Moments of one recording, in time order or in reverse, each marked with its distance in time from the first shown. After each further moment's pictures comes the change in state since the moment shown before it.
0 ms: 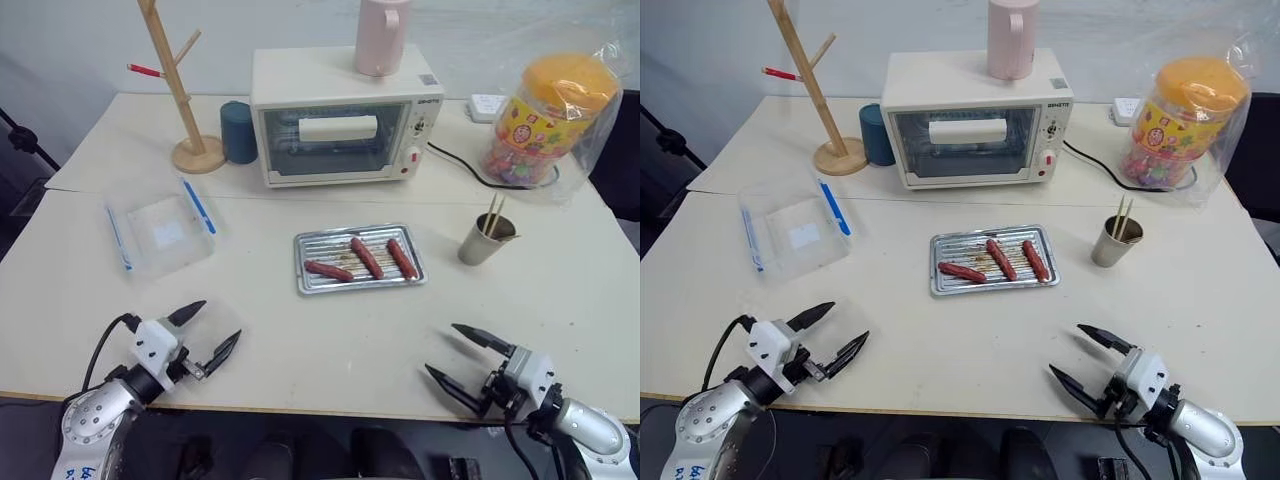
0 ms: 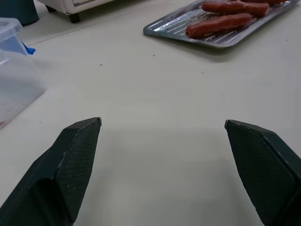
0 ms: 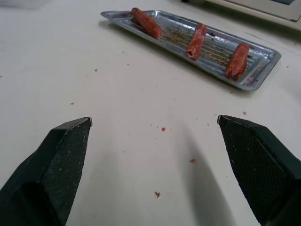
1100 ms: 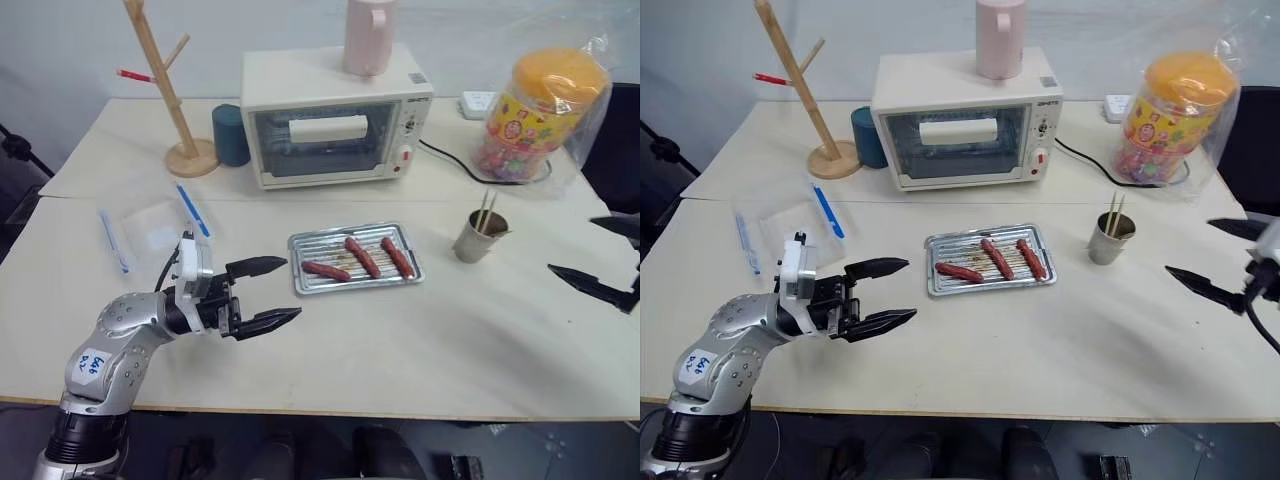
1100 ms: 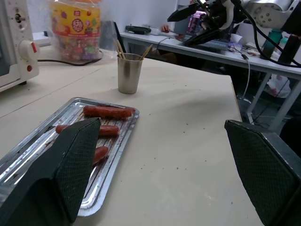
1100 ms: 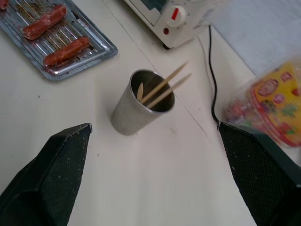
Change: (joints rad) left arm -0.460 0.111 -0.158 -0.054 -0.360 0.407 -0.316; right arm -0.390 -0.651 -0.199 0.080 0.032 0.512 0.059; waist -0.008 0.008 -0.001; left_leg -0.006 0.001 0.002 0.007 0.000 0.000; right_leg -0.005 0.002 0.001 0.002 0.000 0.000
